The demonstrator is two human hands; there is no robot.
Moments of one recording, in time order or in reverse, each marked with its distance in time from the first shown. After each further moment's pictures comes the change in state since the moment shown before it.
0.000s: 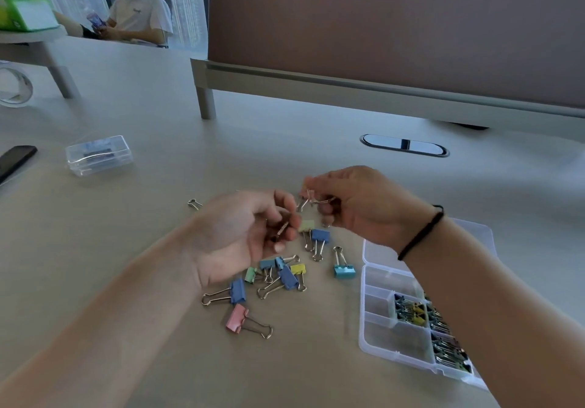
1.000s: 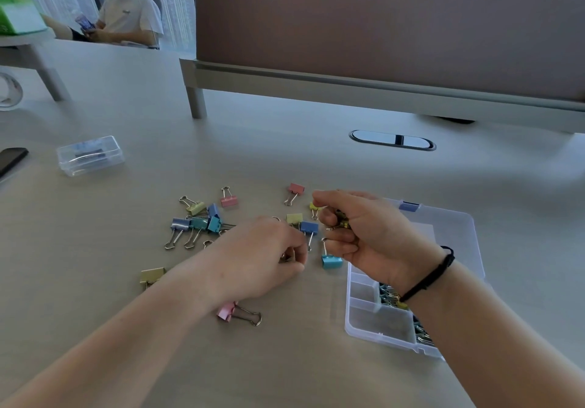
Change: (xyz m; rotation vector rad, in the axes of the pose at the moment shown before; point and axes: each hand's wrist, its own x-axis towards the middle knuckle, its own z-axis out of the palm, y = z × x) left_hand 0.004 -0.035 0.008 1.633 0.015 0.379; right_hand -0.058 0.018 0.007 0.289 0.079 0.090
